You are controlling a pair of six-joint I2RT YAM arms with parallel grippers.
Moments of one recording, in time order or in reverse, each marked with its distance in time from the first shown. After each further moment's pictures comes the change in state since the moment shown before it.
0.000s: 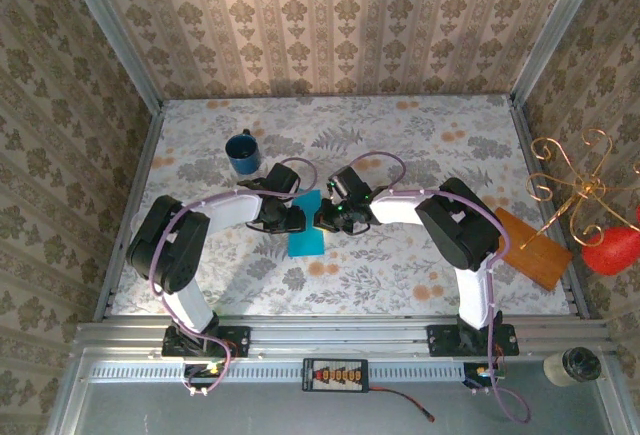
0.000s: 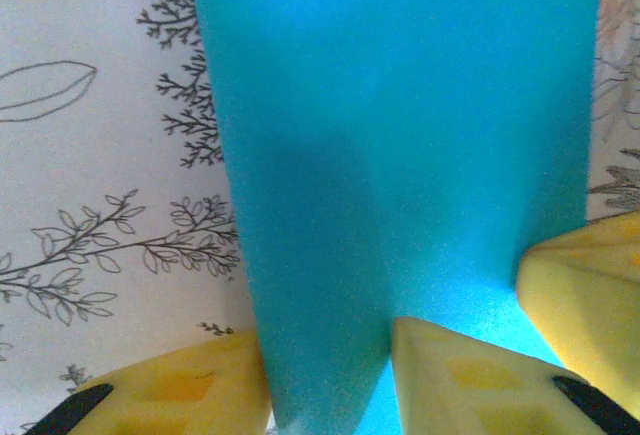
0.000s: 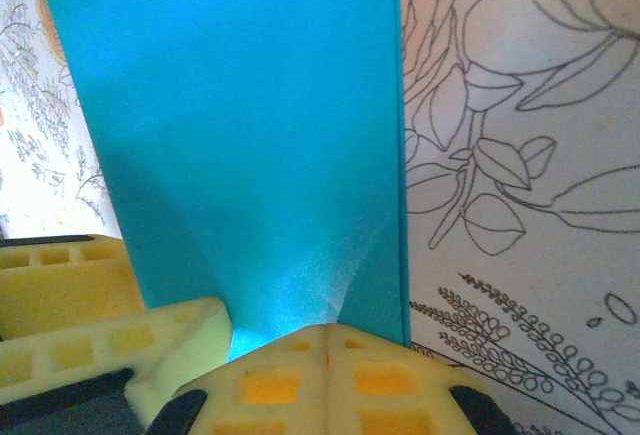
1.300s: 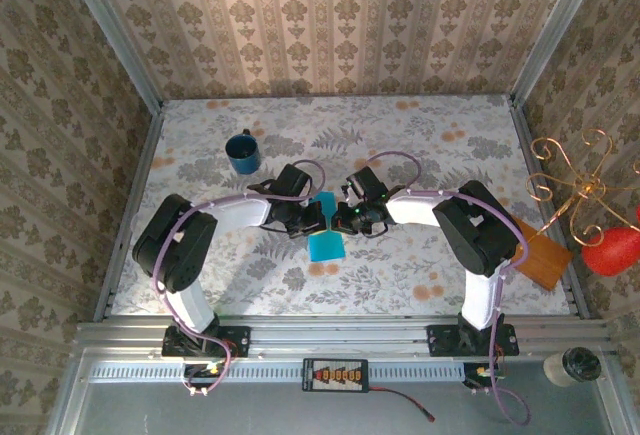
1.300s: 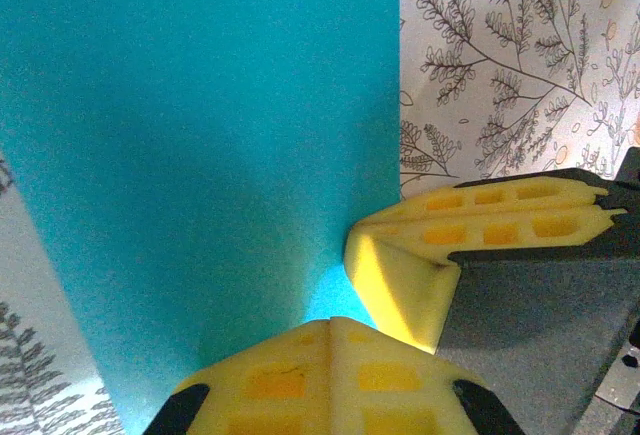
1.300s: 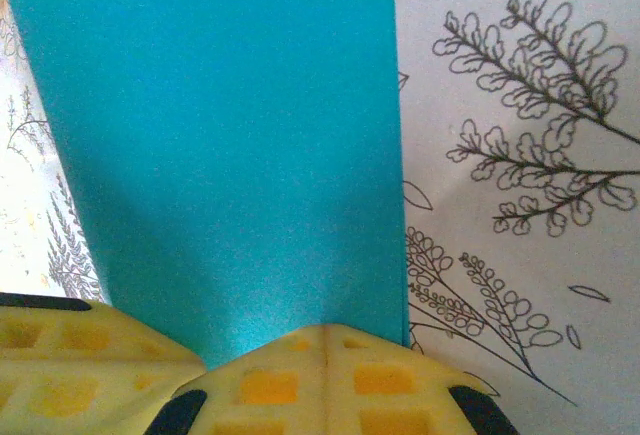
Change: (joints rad) left arm -0.066 0.029 0.002 0.182 0.289 -0.282; right arm -0.073 -0.096 -0.103 -0.106 -0.007 -0.160
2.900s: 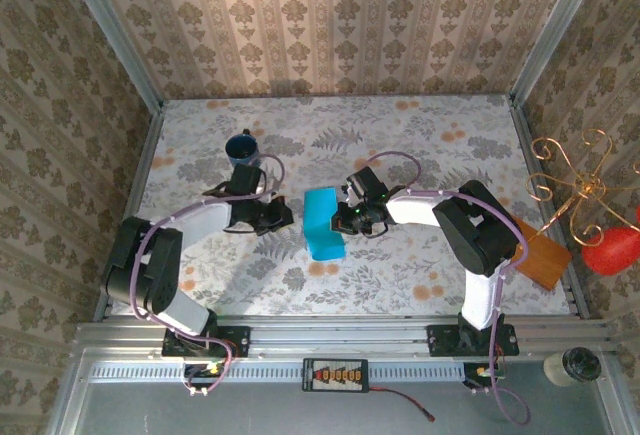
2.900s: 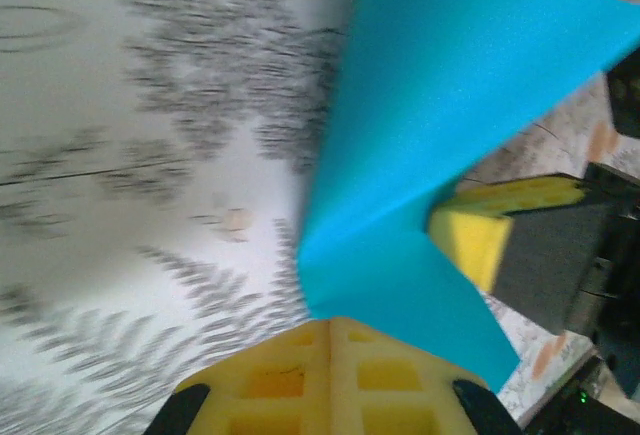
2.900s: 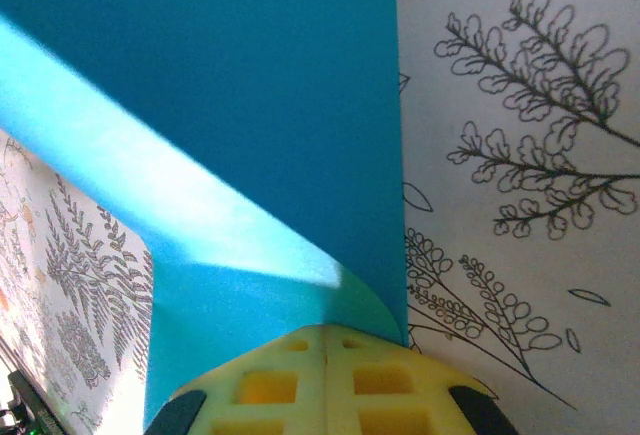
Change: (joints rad) left arm 0.231 -0.195 -0.163 0.002 0.113 0.156; right arm 0.000 0.013 -0.003 -0.001 0.000 -0.011
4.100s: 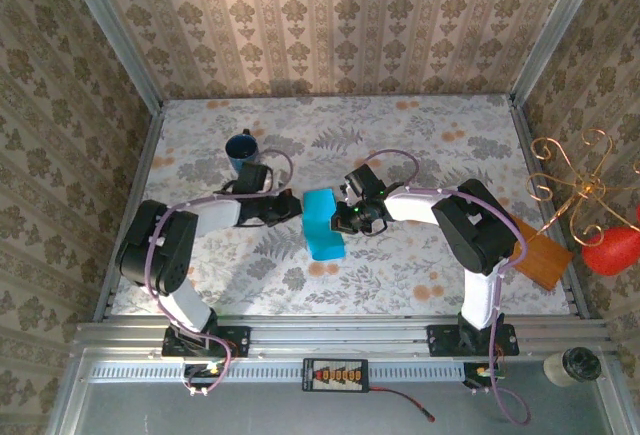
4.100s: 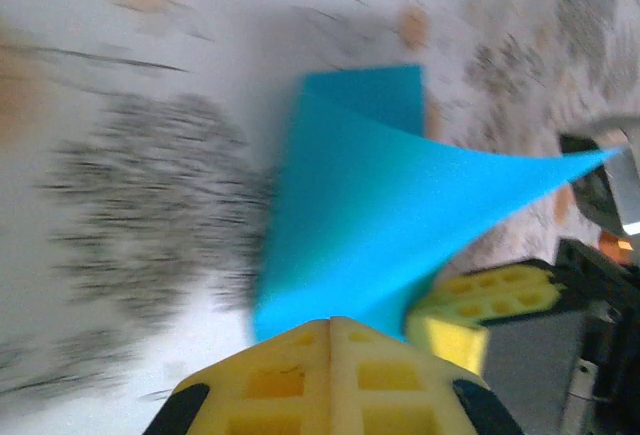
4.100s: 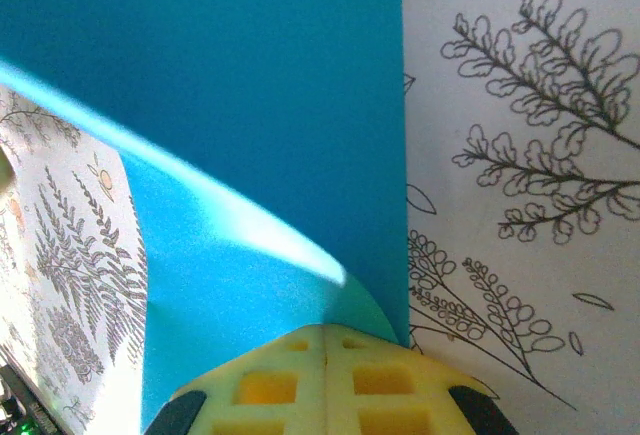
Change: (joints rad) left arm -0.011 0.127 0.005 0.267 0.023 -0.026; right arm 0.000 0.013 0.040 -0.065 -0.002 -0.026
